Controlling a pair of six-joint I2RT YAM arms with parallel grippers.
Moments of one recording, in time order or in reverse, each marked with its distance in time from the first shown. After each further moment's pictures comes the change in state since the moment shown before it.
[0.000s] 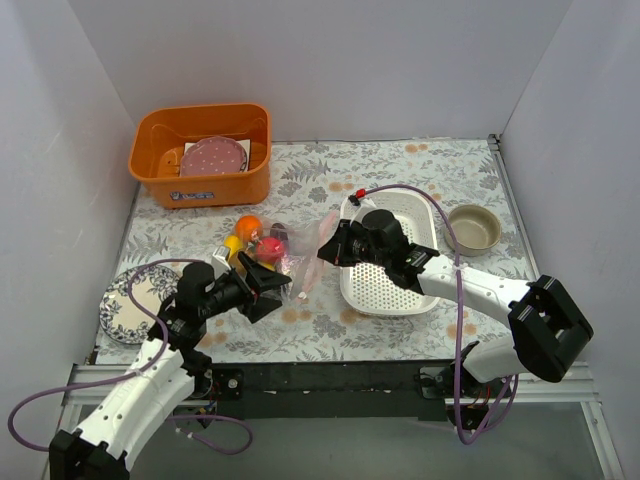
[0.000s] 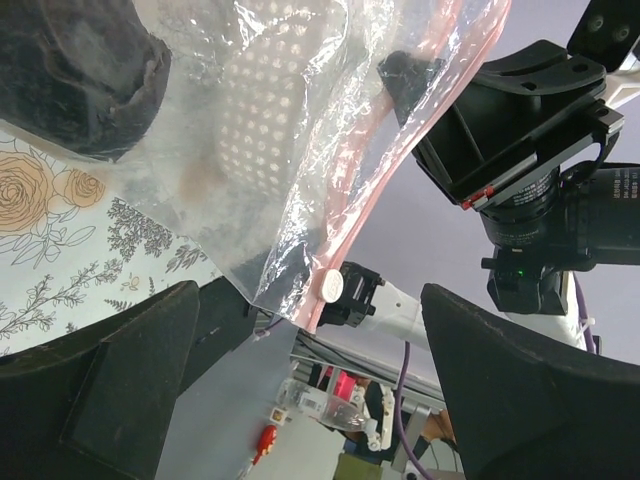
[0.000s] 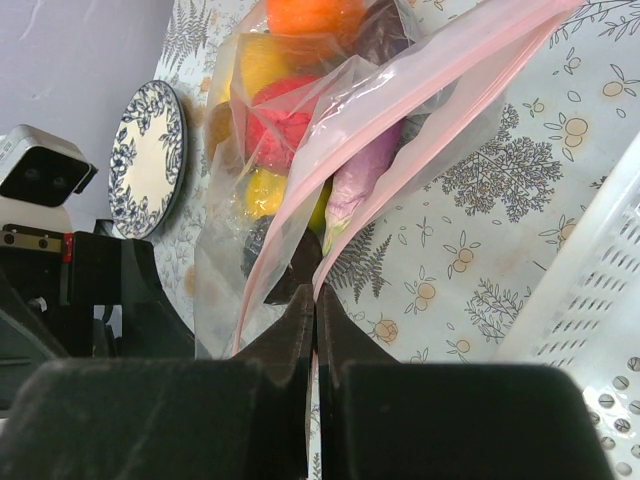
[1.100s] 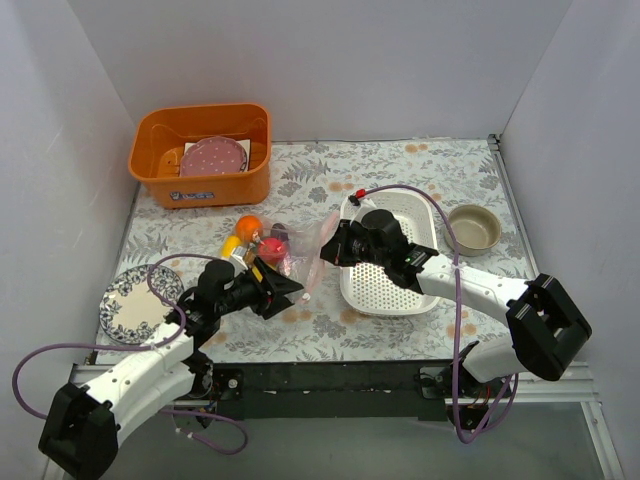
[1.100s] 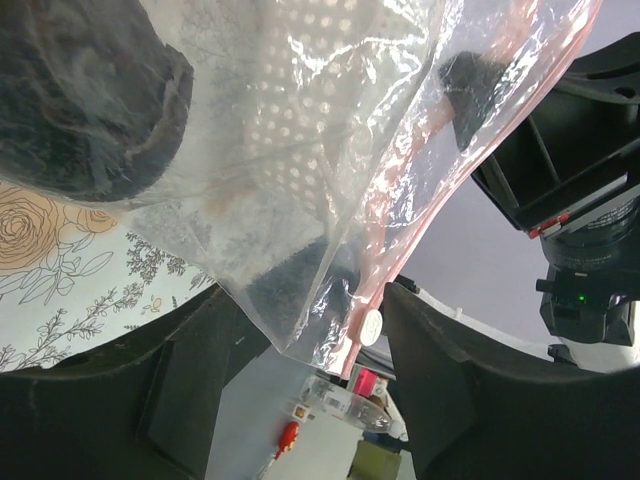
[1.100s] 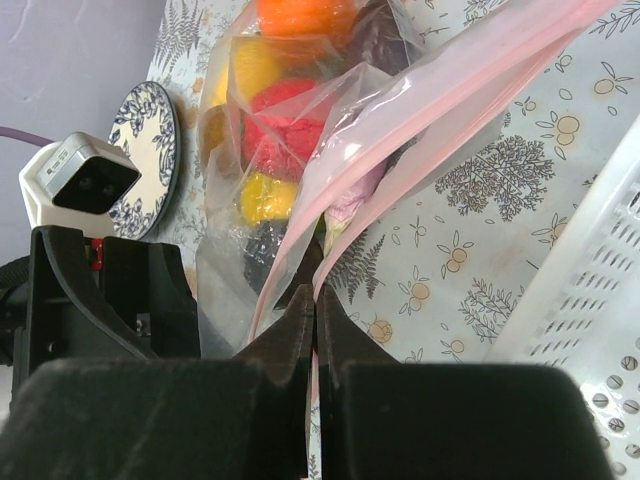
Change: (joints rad) left arm -0.132 0.216 -0.034 0.212 -0.092 -0.002; right arm 0.000 0.010 0.000 -0.001 0.004 0.000
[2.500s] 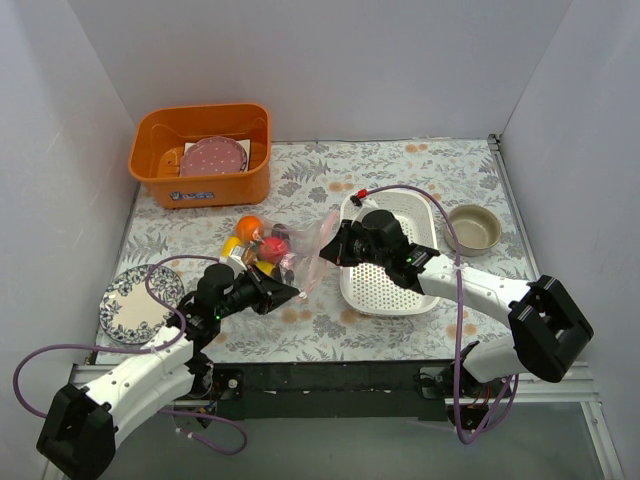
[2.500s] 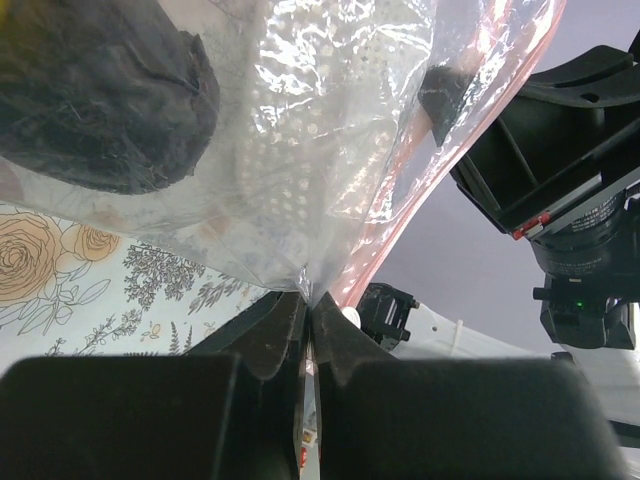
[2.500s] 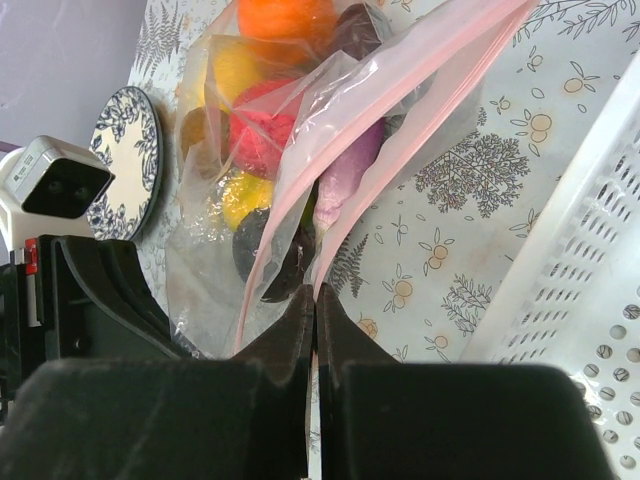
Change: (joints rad) left arm -0.031 -0.024 -0.039 0.082 -0.071 -0.006; right arm 0.000 -0.010 0.000 -0.029 0.034 -0.012
